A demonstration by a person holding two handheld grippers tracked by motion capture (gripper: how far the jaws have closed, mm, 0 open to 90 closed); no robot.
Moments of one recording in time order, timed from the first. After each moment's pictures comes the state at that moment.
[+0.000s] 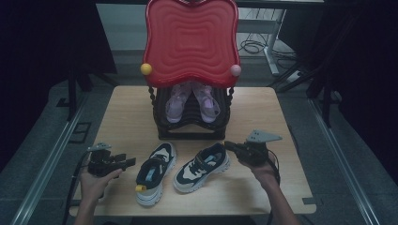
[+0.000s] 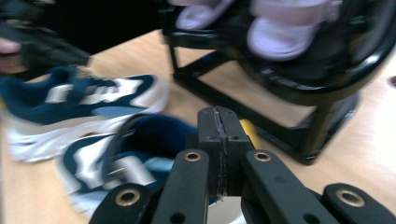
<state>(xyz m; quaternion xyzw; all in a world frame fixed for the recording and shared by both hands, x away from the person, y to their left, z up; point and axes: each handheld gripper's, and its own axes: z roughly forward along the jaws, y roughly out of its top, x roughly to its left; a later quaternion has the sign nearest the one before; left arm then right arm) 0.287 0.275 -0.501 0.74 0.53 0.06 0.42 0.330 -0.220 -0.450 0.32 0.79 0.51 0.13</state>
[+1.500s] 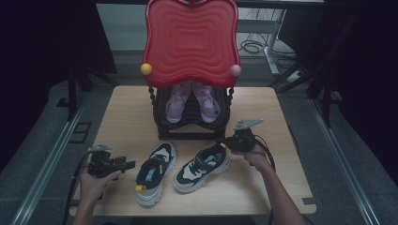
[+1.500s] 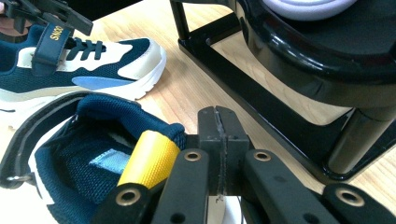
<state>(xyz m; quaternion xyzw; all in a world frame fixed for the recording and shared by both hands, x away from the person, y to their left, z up) 0.288 0.281 -0.510 0.74 0.53 0.03 0.41 0.394 -0.205 -0.487 0.26 0.84 0.49 0.03</state>
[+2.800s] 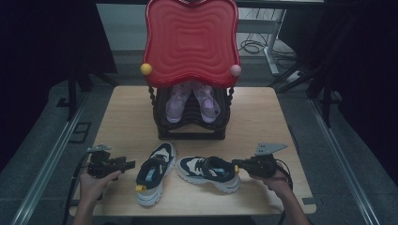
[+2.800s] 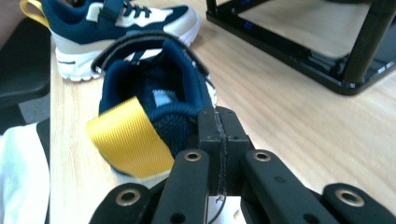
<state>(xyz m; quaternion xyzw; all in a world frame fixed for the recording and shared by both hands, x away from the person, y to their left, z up) 0.287 0.281 -0.511 0.74 0.53 0.03 0.42 0.312 -0.259 -0.494 0.26 0.83 0.49 0.04</state>
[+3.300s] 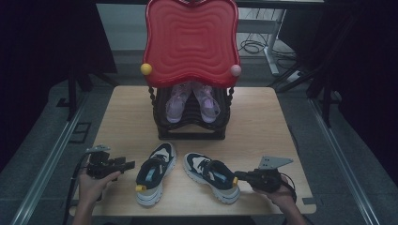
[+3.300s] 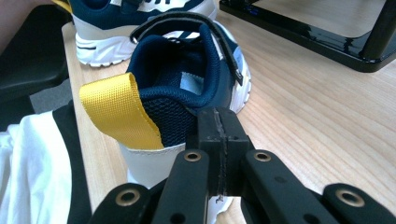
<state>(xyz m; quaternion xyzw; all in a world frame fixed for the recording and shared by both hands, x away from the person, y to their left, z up) 0.284 0.281 -0.506 0.74 0.53 0.03 0.42 0.271 -0.264 -0.497 0.26 0.83 0.49 0.04</state>
